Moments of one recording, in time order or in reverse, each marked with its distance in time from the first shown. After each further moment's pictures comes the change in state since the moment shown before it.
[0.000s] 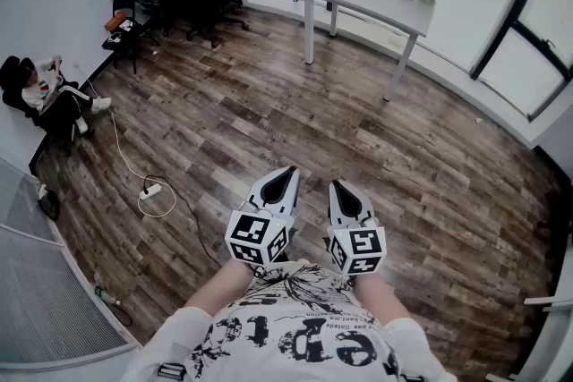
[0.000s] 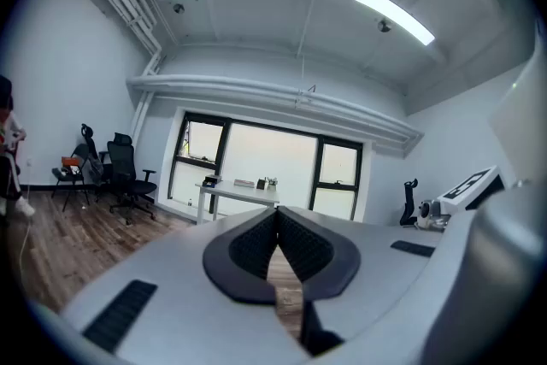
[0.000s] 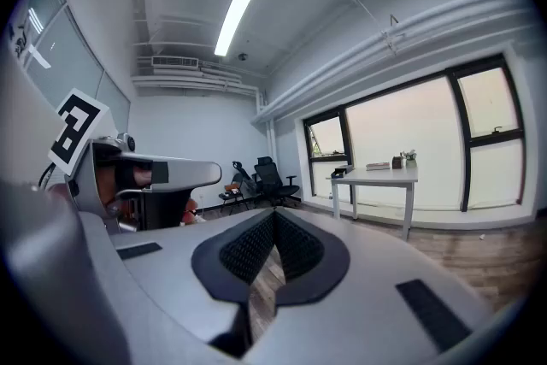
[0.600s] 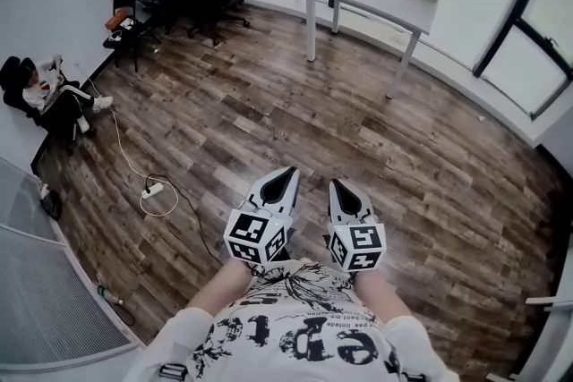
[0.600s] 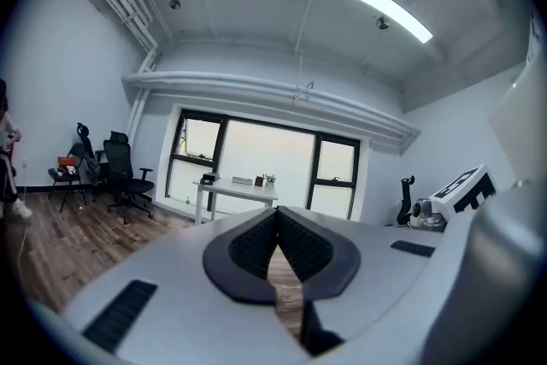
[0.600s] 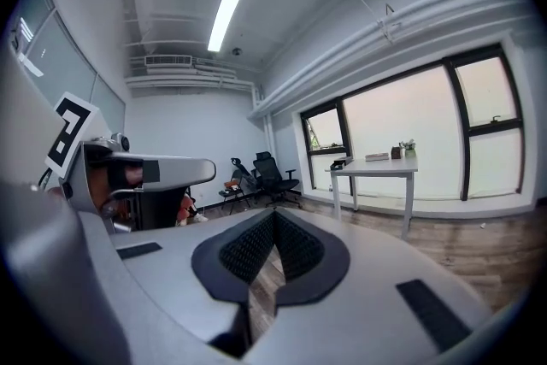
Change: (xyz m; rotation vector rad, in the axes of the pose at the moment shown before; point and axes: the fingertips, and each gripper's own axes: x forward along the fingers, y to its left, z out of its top) left arm 0.008 0.009 -0.005 0.005 0.019 -0.024; right arm 0.017 -0.005 -0.011 0.040 0.040 0.000
